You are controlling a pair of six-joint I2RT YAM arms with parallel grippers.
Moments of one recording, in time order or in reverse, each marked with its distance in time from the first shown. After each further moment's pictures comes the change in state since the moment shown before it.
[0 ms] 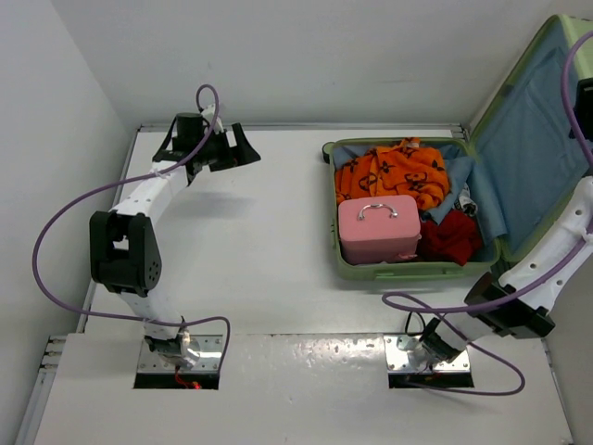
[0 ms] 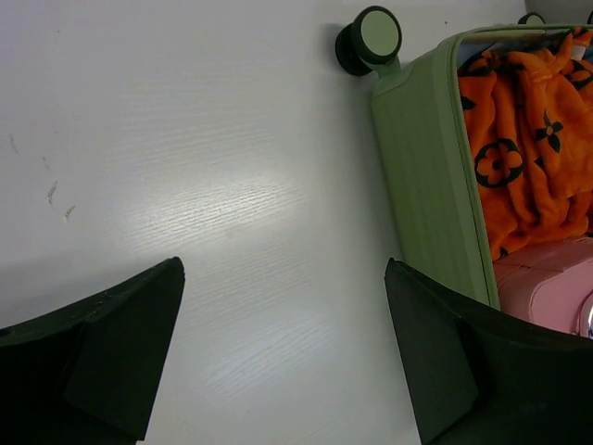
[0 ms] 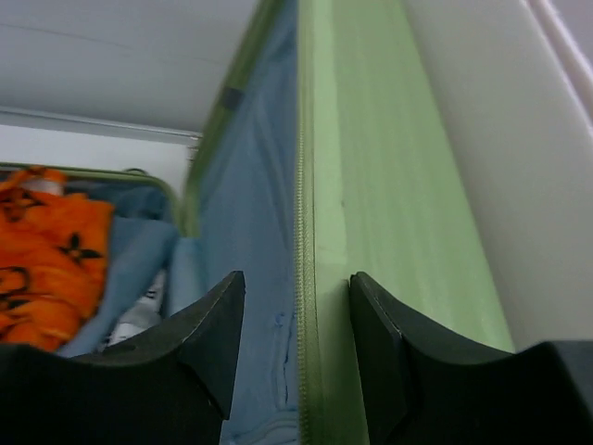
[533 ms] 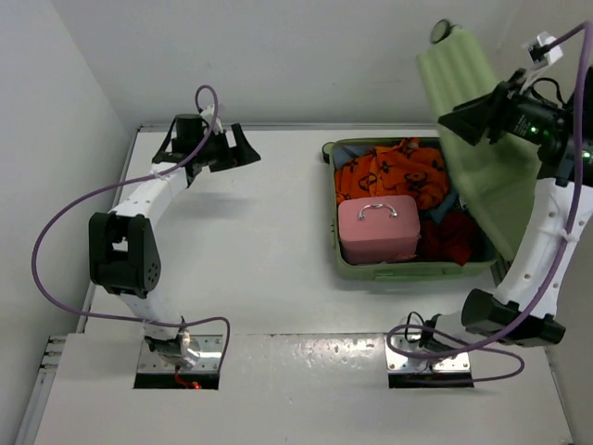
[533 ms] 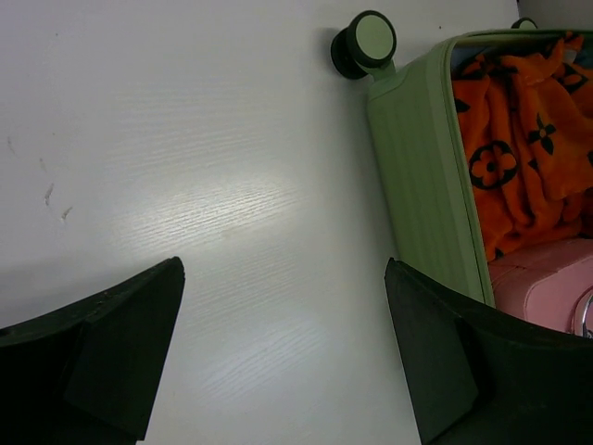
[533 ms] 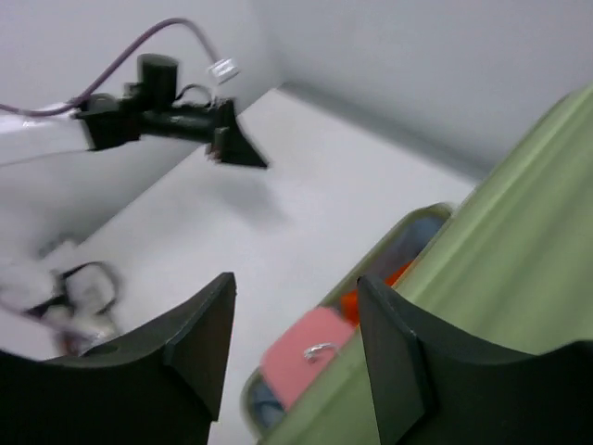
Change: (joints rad) left arm 0.000 -0.010 -0.019 0.021 0.006 -0.011; right arm 0.320 -0.090 -0.159 -0.016 -0.721 0.402
